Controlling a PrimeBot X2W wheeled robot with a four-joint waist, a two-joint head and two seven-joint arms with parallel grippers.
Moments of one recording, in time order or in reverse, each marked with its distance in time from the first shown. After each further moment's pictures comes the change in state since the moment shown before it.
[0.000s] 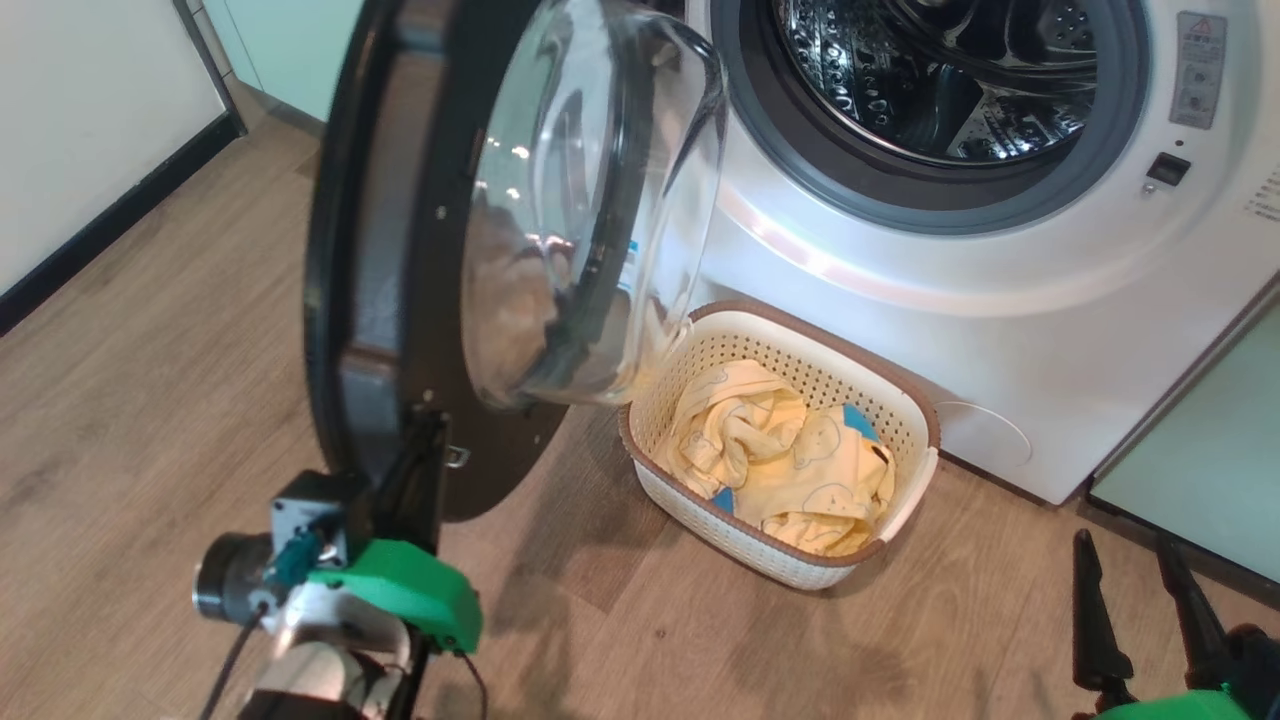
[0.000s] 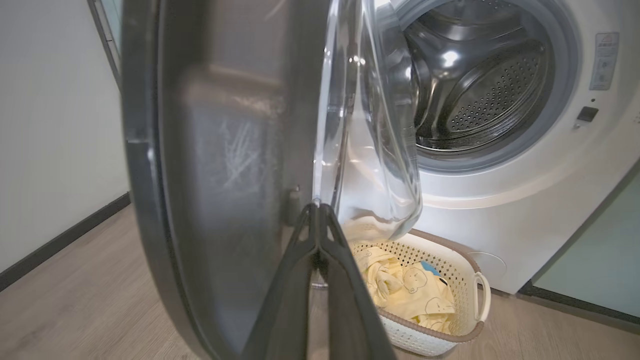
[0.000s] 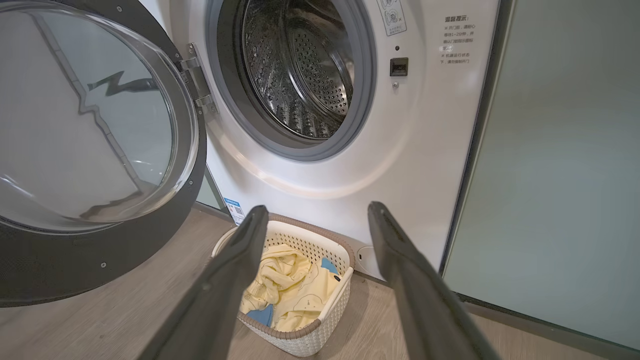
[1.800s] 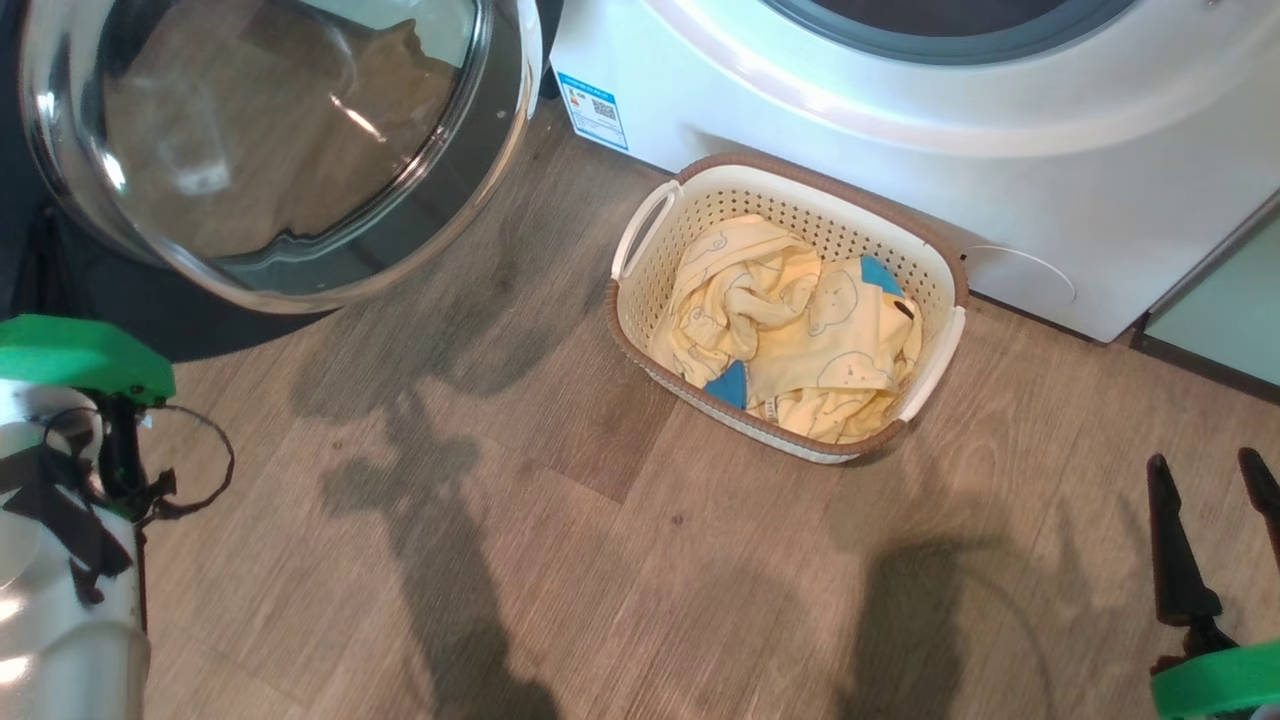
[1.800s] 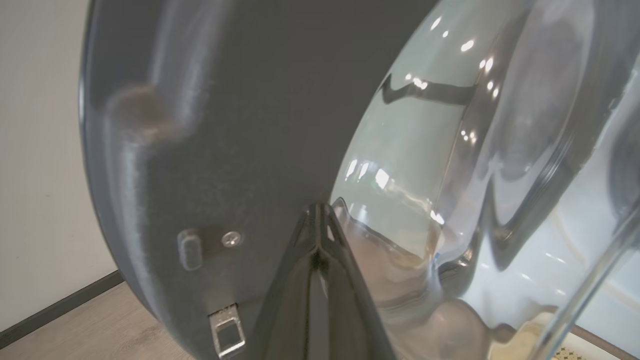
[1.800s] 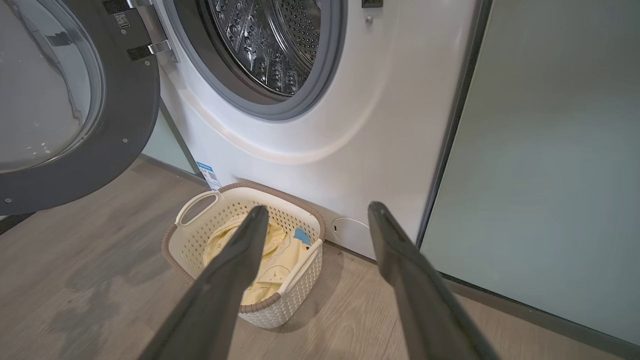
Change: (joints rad) left arm -0.511 0.111 0.496 0.702 -0.046 -0.203 -0.232; right arm -0.066 -0.144 -0.028 -0.085 0.000 0.000 0.028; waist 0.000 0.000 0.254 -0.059
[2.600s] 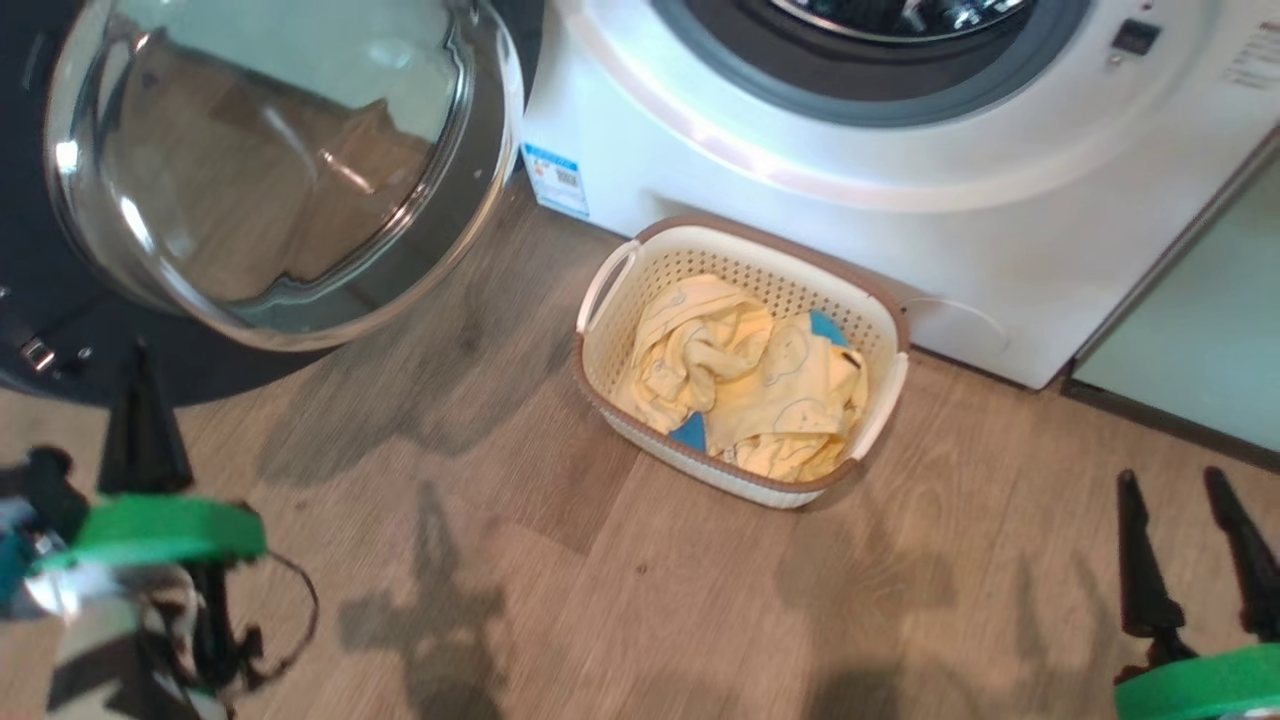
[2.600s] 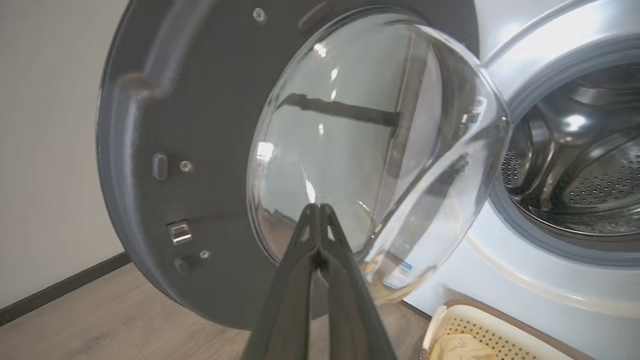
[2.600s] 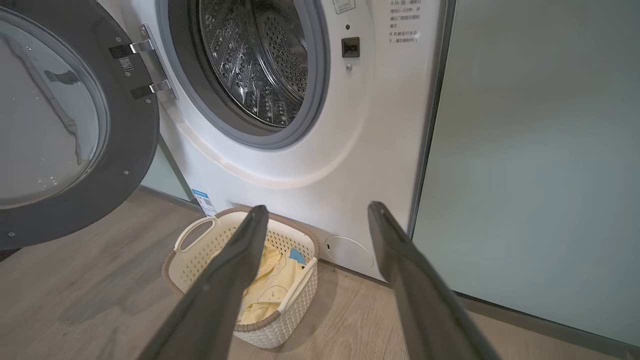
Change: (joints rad) left arm 0.362 -0.225 0.095 -0.448 0.110 -0.079 -0.001; right arm -0.004 0.065 -0.004 0.051 -0.009 0.000 -0.023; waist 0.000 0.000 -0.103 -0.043
